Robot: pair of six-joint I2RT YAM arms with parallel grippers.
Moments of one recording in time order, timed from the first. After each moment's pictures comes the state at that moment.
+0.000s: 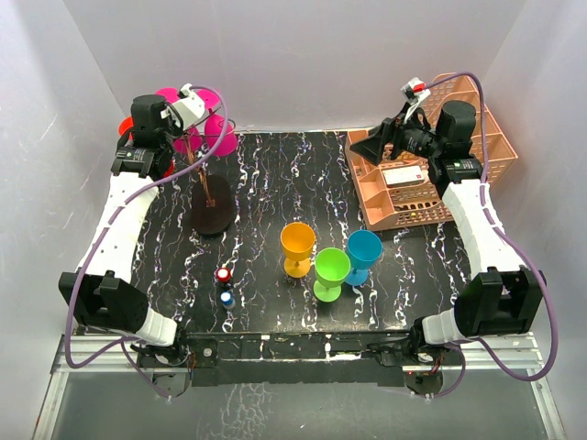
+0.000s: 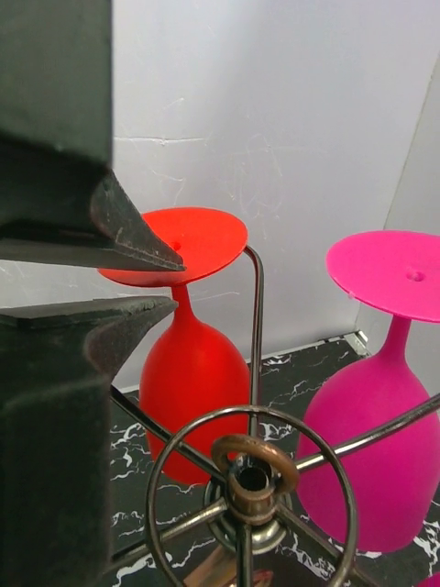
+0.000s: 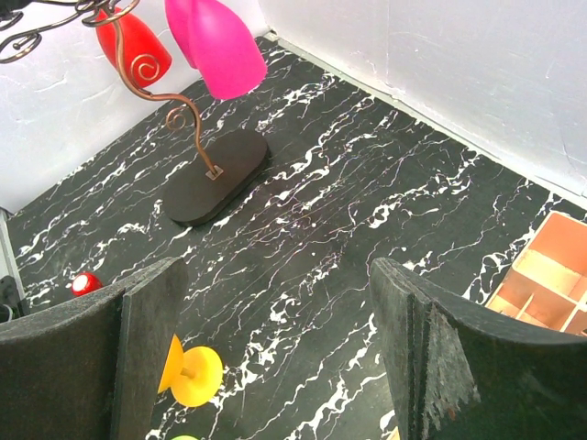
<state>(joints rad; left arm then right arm) -0.13 1.48 1.58 -0.52 -0.39 0.88 0.02 1.42 1.36 -0.11 -0.89 0.11</state>
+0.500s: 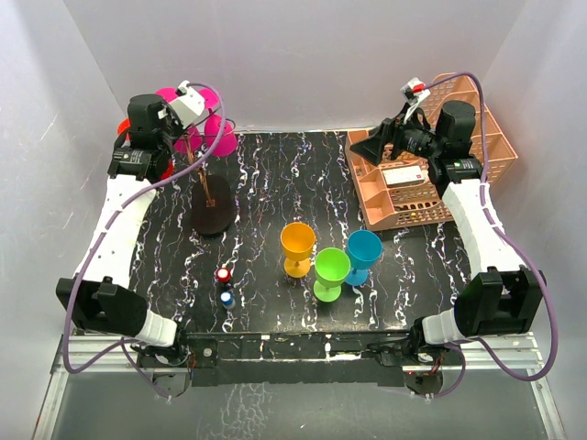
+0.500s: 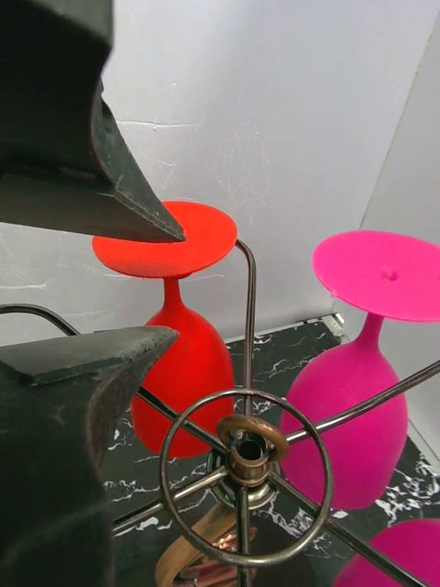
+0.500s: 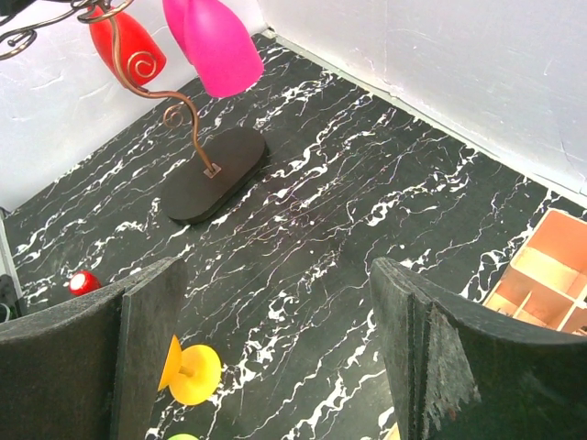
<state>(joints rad) -0.13 1.46 1.59 -0.53 -0.34 0.83 0.02 1.42 1.36 -0.11 -0.89 0.11</state>
